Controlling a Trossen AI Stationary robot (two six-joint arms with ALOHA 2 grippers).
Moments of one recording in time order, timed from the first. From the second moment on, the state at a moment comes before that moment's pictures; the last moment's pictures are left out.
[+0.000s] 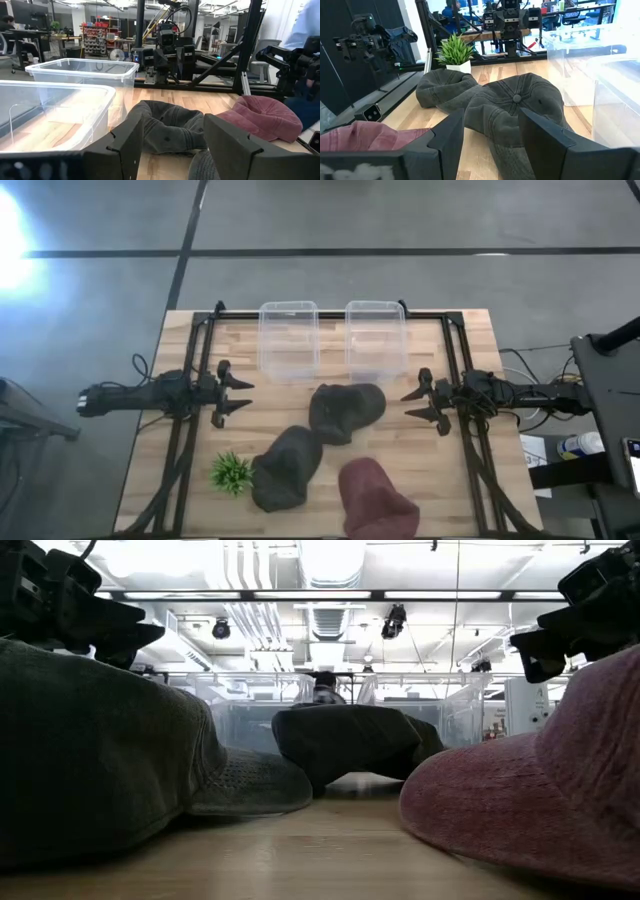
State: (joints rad) left arm 0.01 0.03 0.01 0.01 0.01 -0.06; right arm -0.02 0.13 0.01 0.04 -0.21 0.16
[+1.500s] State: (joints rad) left arm 0.01 0.03 0.01 0.01 0.01 -0.06; right arm -0.04 0.87 0.02 0.15 0.11 1.53
